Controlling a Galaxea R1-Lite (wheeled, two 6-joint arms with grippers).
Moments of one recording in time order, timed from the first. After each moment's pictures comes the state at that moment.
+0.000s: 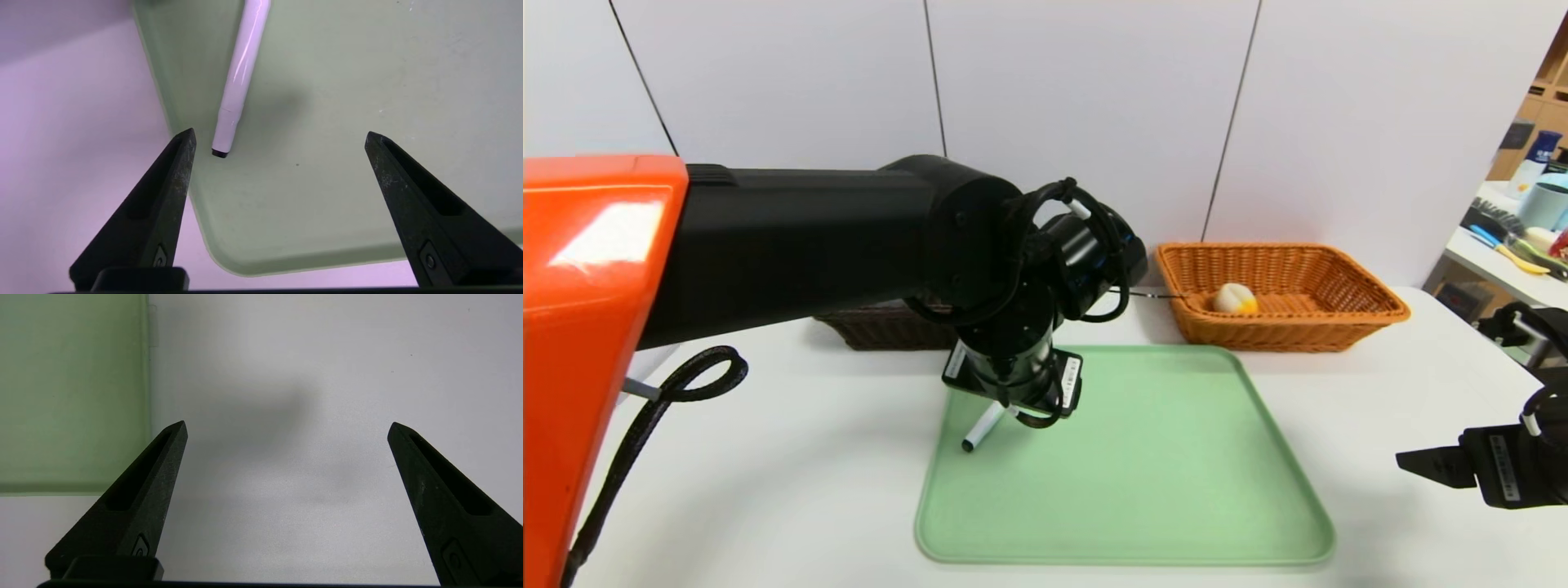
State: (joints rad) left arm -0.84 2.09 -1.93 0.96 0.39 -0.50; right arm 0.12 1.27 -0.77 0.39 -0.14 0.05
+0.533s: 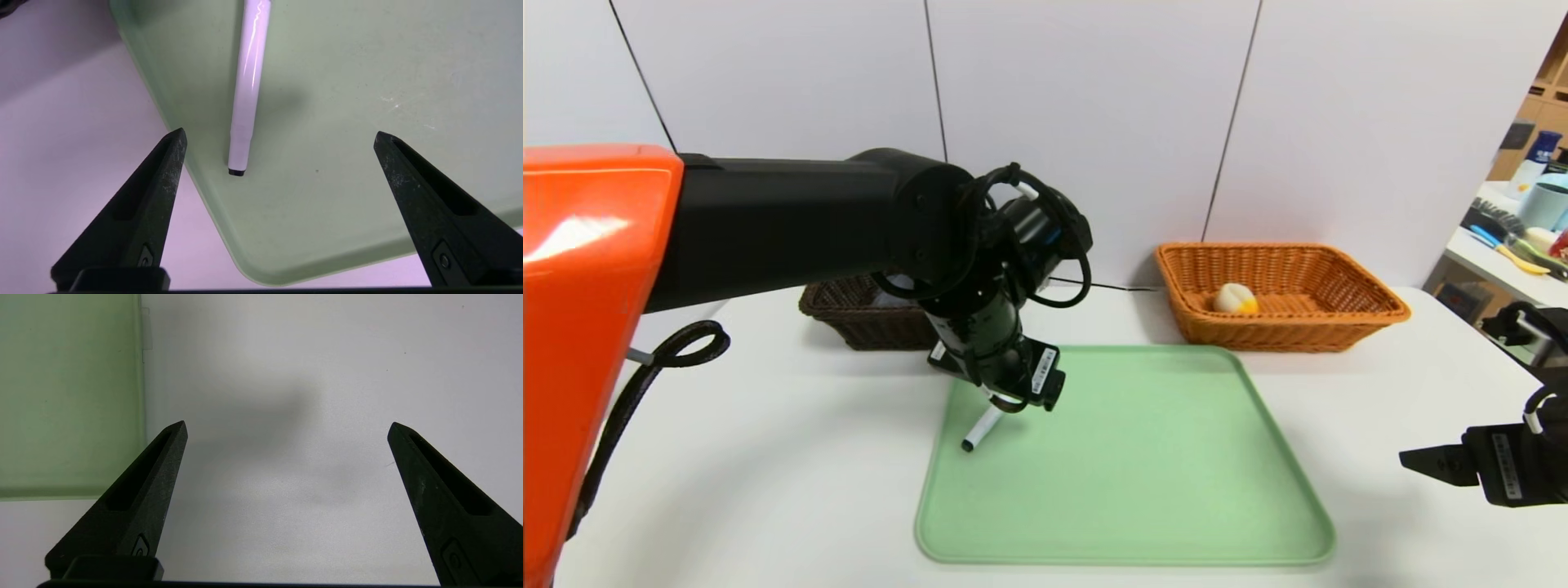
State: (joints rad) left arm -0.74 2.09 -1.91 0.92 0.22 -0.31; right arm 0.10 1.27 -0.77 0.38 -0.14 0.04
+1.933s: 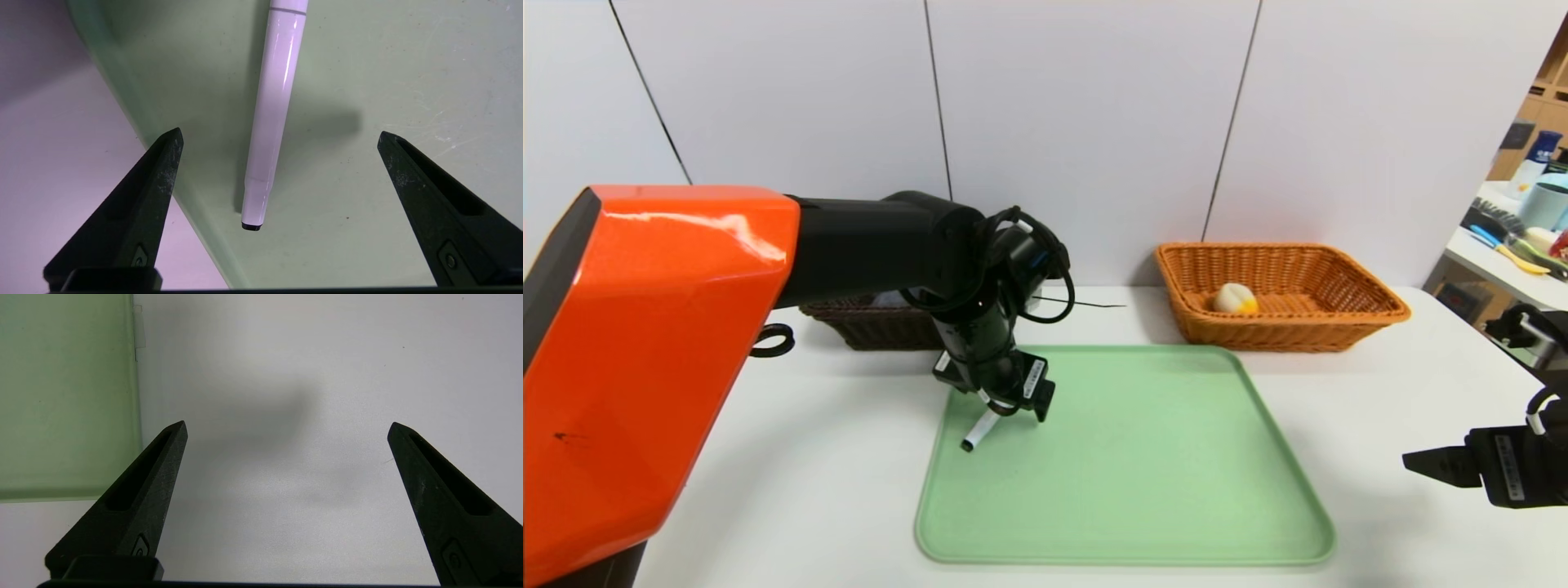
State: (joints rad) left arm -0.66 2.20 -1.93 0.89 0.13 -0.27; right arm 0.08 1.27 -0.76 0.38 -0.13 0.05
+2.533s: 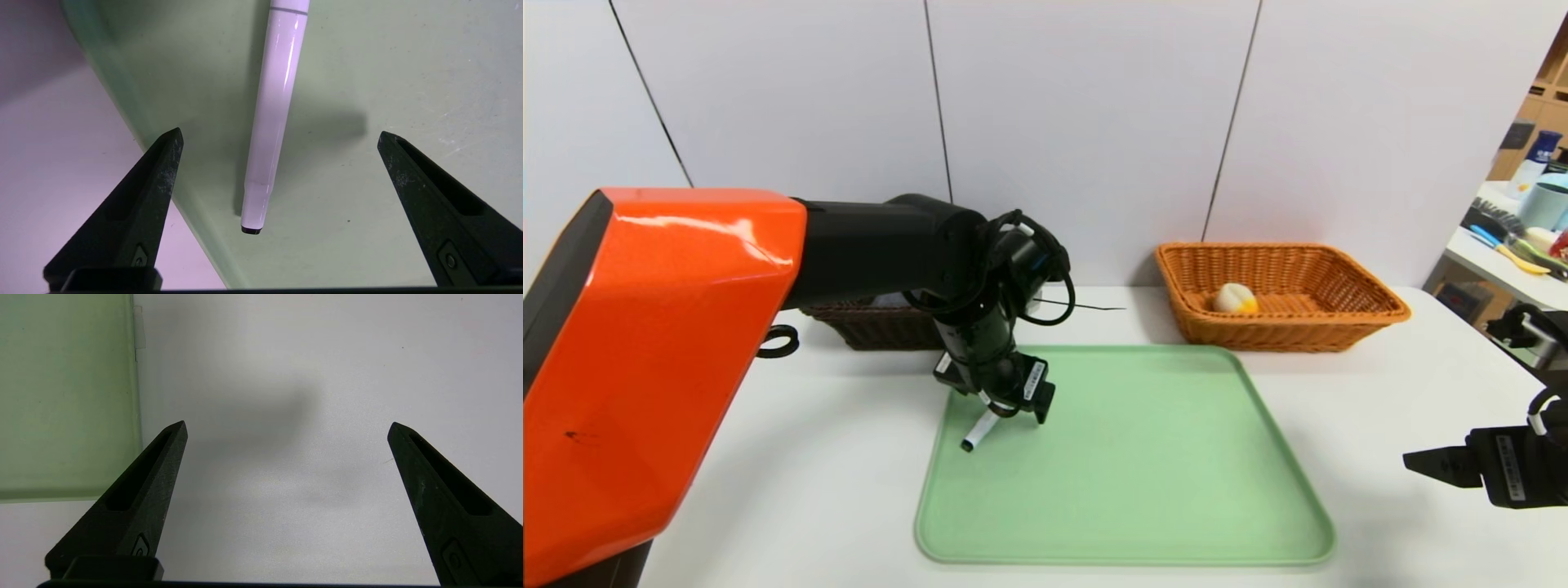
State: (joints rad) left arm -0.66 2.21 -1.93 0.89 0.13 -0.27; right arm 0.08 1.27 -0.76 0.38 -0.13 0.05
